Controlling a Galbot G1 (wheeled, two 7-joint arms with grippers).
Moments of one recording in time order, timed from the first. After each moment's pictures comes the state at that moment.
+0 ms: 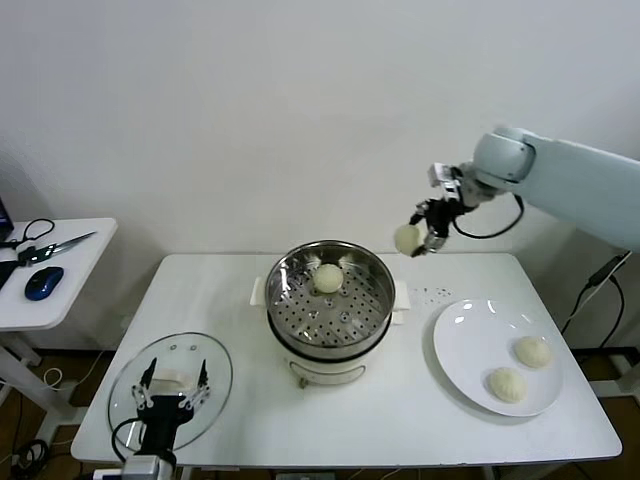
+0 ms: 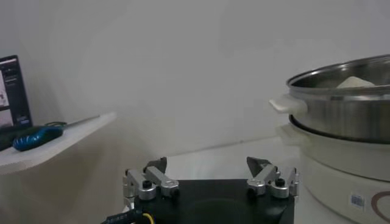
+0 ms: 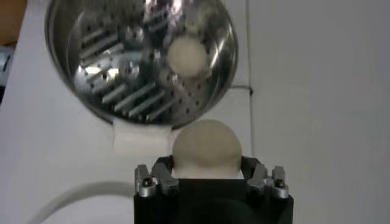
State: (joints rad) left arm 1.72 -1.53 -0.65 -2.07 0.11 0.01 -0.04; right arm 0.79 0.96 -1.47 1.22 0.69 -0.33 -0.97
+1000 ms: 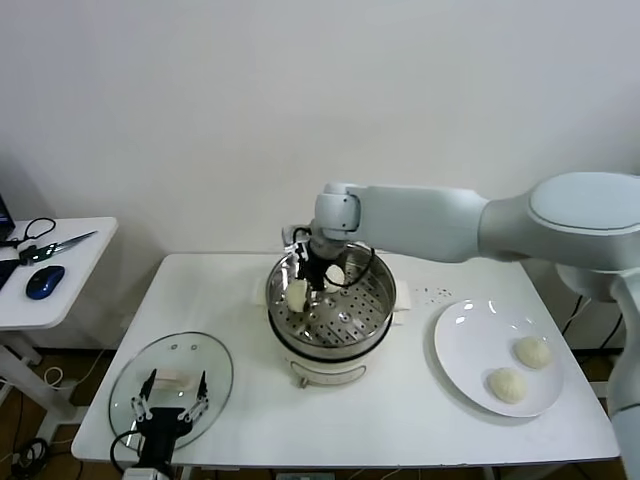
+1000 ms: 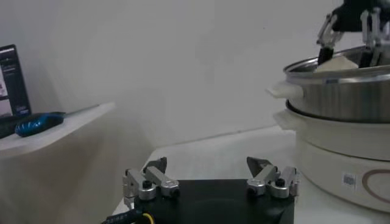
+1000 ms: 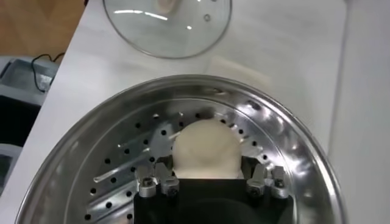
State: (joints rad) left arm 1.76 -1.51 -0.65 -2.05 0.09 -0.02 -0.05; right arm 0.60 1.38 -1.55 1.14 0.77 -0.43 -0.84
